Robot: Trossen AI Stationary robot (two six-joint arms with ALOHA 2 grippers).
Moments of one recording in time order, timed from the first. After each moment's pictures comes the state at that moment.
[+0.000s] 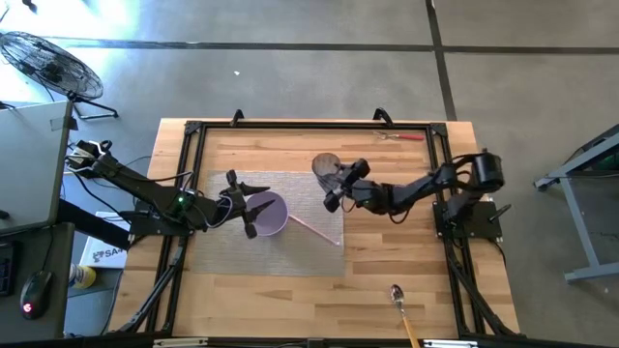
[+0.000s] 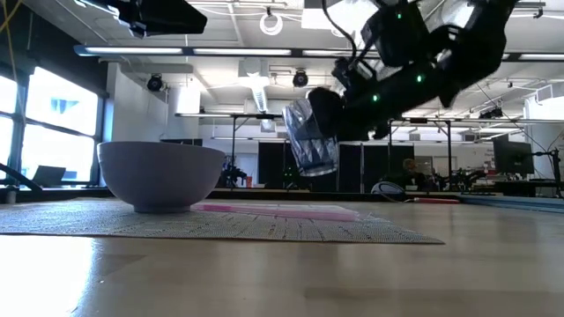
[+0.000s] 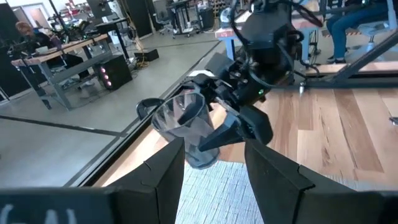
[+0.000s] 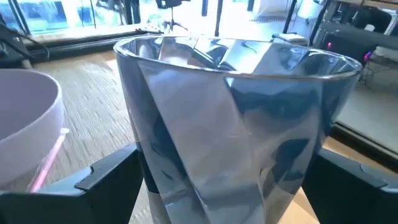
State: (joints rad) left arm -0.42 0.97 0.58 0.20 -0.84 0.02; right arm -0.03 1.74 0.64 0.78 0.65 0.17
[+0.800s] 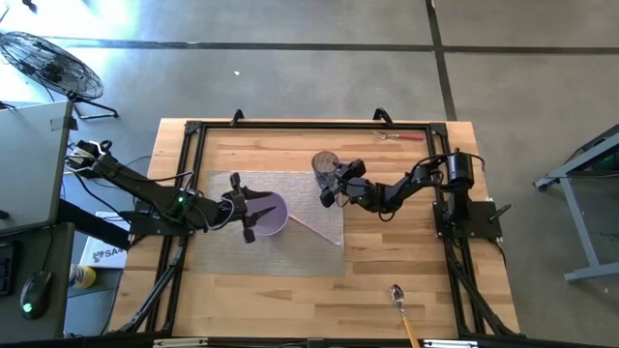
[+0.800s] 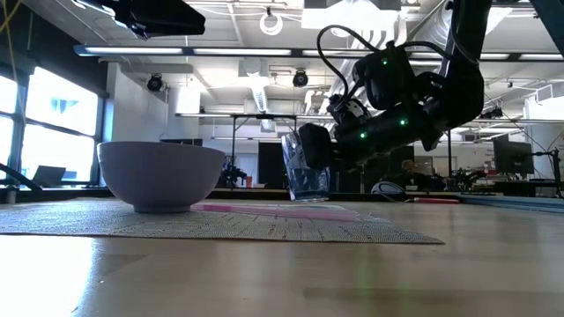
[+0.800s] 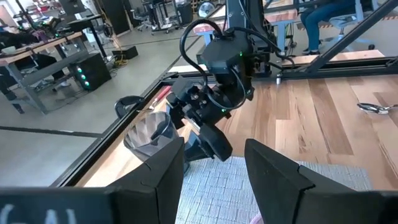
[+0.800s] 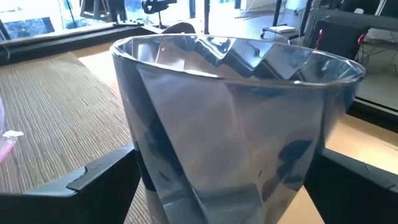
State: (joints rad) left arm -0.42 0.97 0.58 0.18 -0.75 0.02; right arm -0.10 1.95 0.65 1.01 0.62 0.23
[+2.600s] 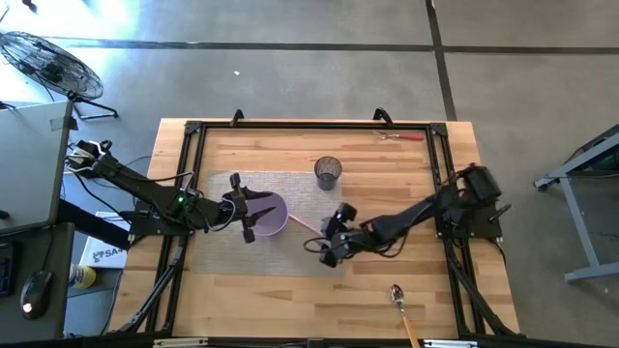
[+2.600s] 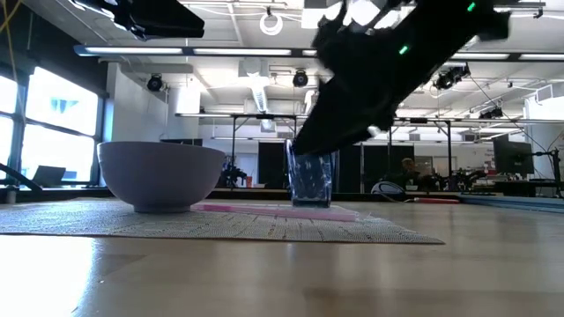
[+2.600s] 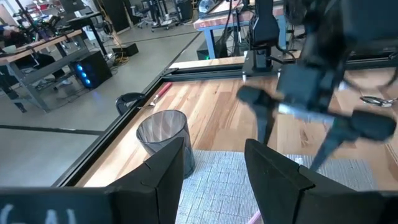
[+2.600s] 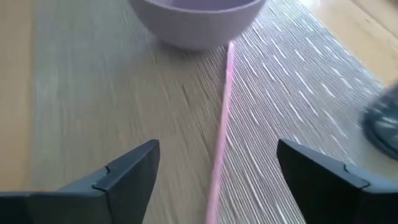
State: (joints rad) left arm -0.42 0.97 0.58 0.15 -0.75 0.02; right arm 0.32 1.82 0.99 0.05 0.54 0.47
